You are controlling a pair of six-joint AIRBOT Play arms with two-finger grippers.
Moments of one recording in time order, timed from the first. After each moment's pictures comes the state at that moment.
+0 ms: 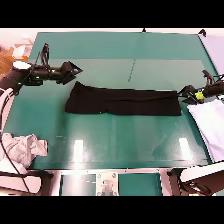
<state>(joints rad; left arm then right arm) 0.04 -1.57 1.29 0.44 -0.98 -1.10 -0.54 -1.73 1.38 -1.03 1.28 1.21</state>
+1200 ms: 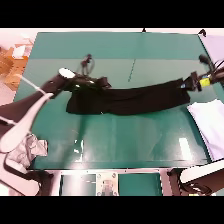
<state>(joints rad) -0.39 -1.74 1.37 0.44 -0.76 -1.08 -0.47 -1.72 1.68 -0.80 1.73 1.21</state>
